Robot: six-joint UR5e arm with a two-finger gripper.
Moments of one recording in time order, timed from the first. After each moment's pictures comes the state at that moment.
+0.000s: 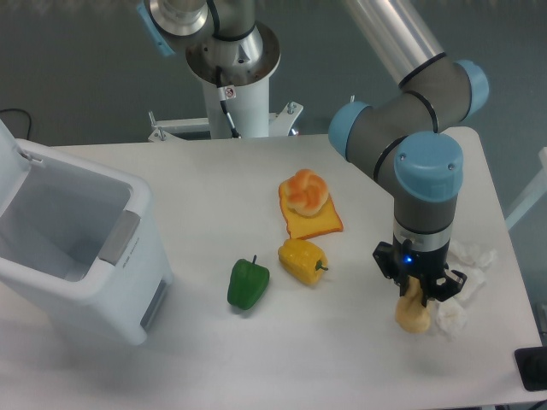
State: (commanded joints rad) arm 2.61 -2.11 -1.35 -0.97 1.59 1.19
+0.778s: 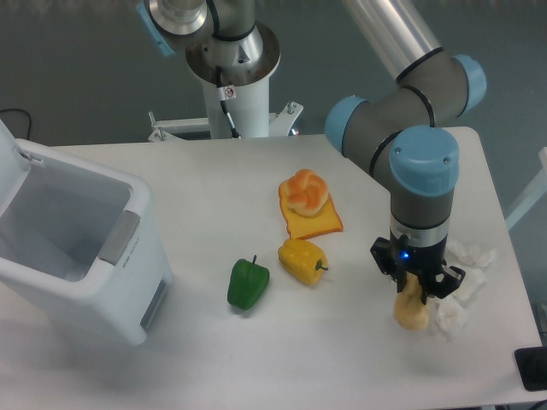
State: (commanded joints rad) arm 2.60 -2.08 -1.36 -0.97 1.59 1.18
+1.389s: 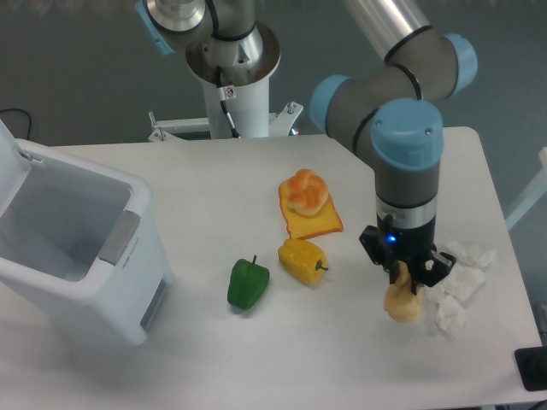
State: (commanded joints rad) arm 2.54 -1.97 -1.40 -0.97 1.59 1.12
